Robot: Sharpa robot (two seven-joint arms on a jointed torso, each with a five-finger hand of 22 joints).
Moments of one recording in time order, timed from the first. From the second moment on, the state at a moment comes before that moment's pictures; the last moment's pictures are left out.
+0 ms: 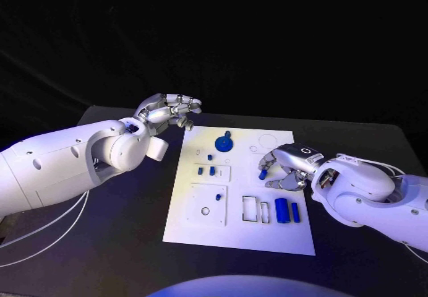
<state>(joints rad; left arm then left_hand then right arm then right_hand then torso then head) 1.24 -0.85 -0.01 1.48 -0.11 -0.19 0.29 1.29 -0.21 0.49 0.02 0.30 0.88 0.16 0.32 0.38 1.00 0.10 0.43 0.20 1.17 0.03 1.18 0.69 0.16 1.09 0.13 0.61 1.16 1.20 -1.00 -0.14 1.82 -1.67 -0.29 -0.25 1.38 -0.21 0.28 0.08 0.13 0.94 0.13 0.16 0.37 1.01 0.12 0.12 0.09 1.46 0.02 1.30 1.07 0.07 1.40 0.13 1.28 1.31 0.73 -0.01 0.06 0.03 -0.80</state>
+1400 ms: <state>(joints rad) 1.24 -0.85 -0.01 1.47 -0.11 -0.18 0.29 1.29 -0.21 0.49 0.02 0.30 0.88 0.16 0.32 0.39 1.00 0.10 0.43 0.20 1.17 0.03 1.18 0.69 0.16 1.09 0.13 0.61 1.16 1.20 -0.97 -0.14 1.81 -1.68 -0.34 -0.29 1.38 -0.22 0.64 0.10 0.05 1.09 0.11 0.26 0.38 1.25 0.05 0.14 0.12 1.47 -0.02 1.35 1.11 0.07 1.46 0.09 1.38 1.31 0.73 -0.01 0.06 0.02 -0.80</state>
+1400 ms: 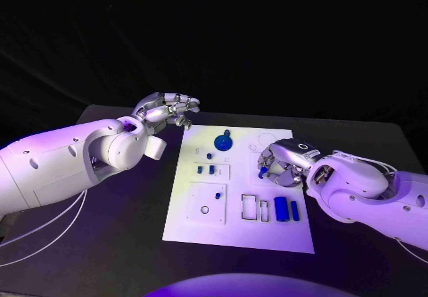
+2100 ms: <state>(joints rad) 1.24 -0.84 -0.02 1.46 -0.11 -0.18 0.29 1.29 -0.21 0.49 0.02 0.30 0.88 0.16 0.32 0.39 1.00 0.10 0.43 0.20 1.17 0.03 1.18 0.69 0.16 1.09 0.13 0.61 1.16 1.25 -0.85 -0.14 1.92 -1.61 -0.38 -0.29 1.38 -0.21 0.65 0.09 0.05 1.09 0.11 0.26 0.38 1.25 0.05 0.14 0.12 1.47 -0.02 1.36 1.11 0.07 1.46 0.09 1.39 1.31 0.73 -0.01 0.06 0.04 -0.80</state>
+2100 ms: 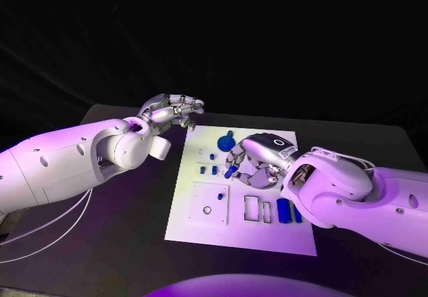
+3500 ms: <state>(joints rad) 1.23 -0.82 -0.02 1.45 -0.11 -0.17 0.28 1.28 -0.21 0.49 0.02 0.30 0.88 0.16 0.32 0.39 1.00 0.10 0.43 0.20 1.17 0.03 1.18 0.69 0.16 1.09 0.13 0.61 1.16 1.12 -0.69 -0.17 1.81 -1.65 -0.34 -0.24 1.38 -0.21 0.66 0.08 0.05 1.08 0.12 0.27 0.39 1.25 0.05 0.13 0.12 1.47 -0.02 1.36 1.11 0.07 1.46 0.09 1.39 1.31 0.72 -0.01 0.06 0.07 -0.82</state>
